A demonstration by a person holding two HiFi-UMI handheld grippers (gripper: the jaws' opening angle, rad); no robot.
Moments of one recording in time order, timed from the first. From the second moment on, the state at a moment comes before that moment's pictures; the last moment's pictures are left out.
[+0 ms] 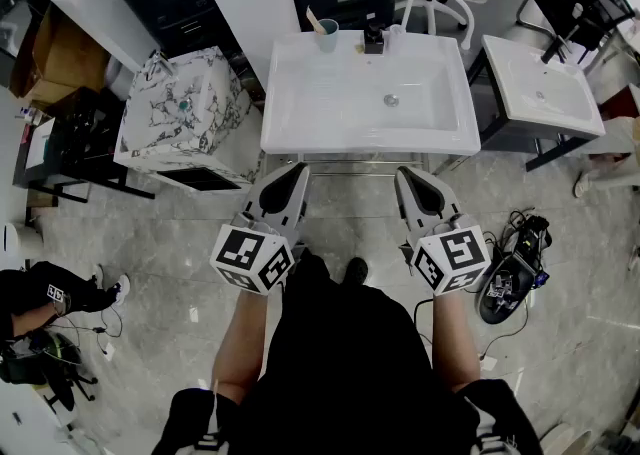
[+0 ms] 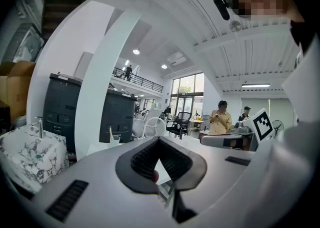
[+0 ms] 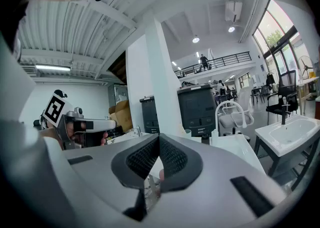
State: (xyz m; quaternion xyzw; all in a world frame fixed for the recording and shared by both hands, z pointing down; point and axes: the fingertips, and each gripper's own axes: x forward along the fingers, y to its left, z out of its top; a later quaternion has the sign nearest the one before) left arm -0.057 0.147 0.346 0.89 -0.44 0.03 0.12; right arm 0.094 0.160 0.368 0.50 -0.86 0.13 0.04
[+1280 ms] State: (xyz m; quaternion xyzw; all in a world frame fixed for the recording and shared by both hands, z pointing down) left arm -0.079 0.085 0.372 0.89 -0.44 0.05 0.14; right arm 0.064 0.113 0.374 0.46 -0.88 0.10 0.06
